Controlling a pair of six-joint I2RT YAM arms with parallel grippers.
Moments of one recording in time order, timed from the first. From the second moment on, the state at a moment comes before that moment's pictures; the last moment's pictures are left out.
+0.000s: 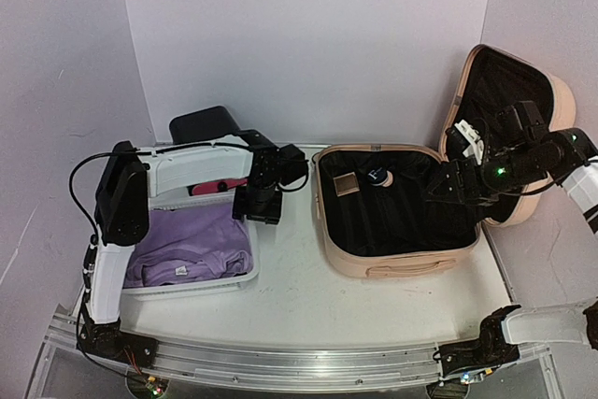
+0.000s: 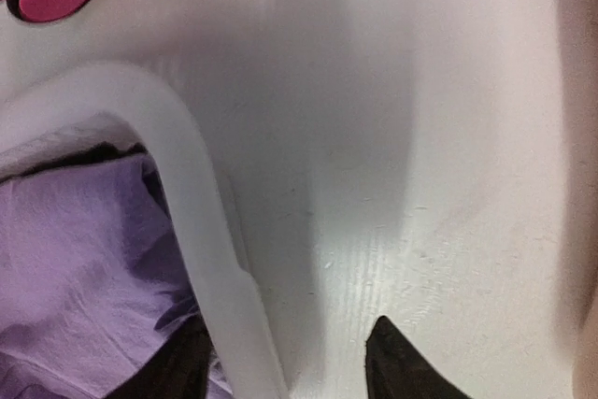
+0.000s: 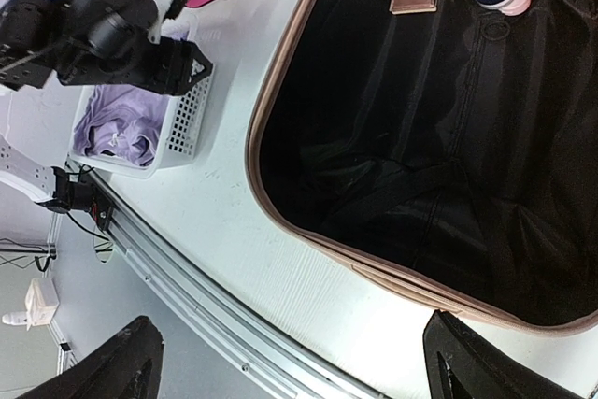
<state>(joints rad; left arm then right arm) -0.90 2.16 1.92 -1.24 -0.33 -0.87 0.31 1.06 1.28 -1.14 -0.51 0.15</state>
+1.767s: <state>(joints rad) -0.11 2.20 2.16 -0.87 0.26 -0.46 0.42 1.40 1.30 -0.91 -0.51 0.32</state>
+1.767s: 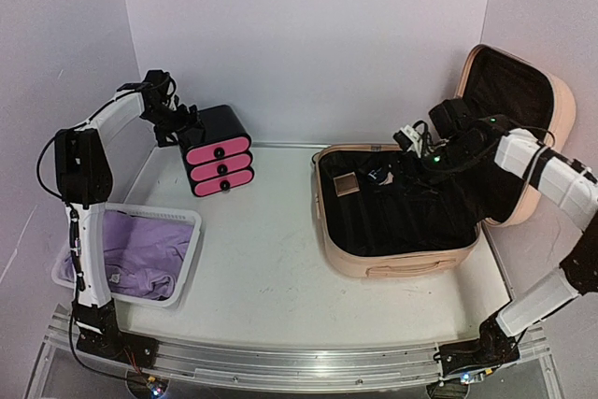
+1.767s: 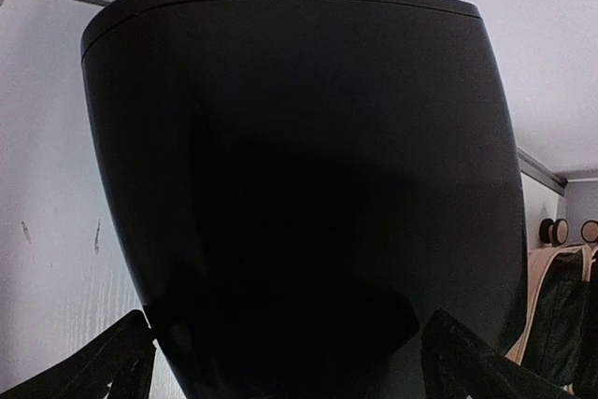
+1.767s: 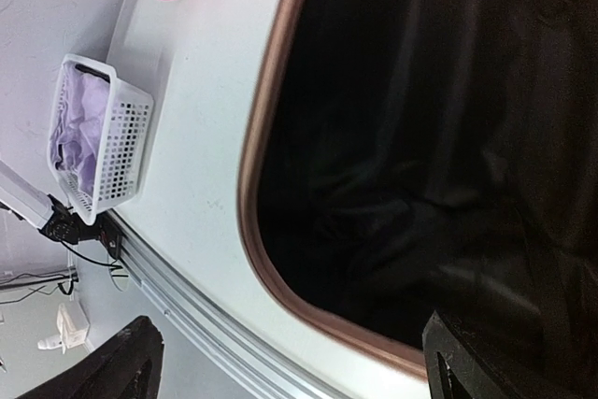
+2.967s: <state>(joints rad) -0.30 2.09 1.80 -0.80 0.56 -0.29 0.78 2.30 2.04 -0.44 -0.14 0.44</state>
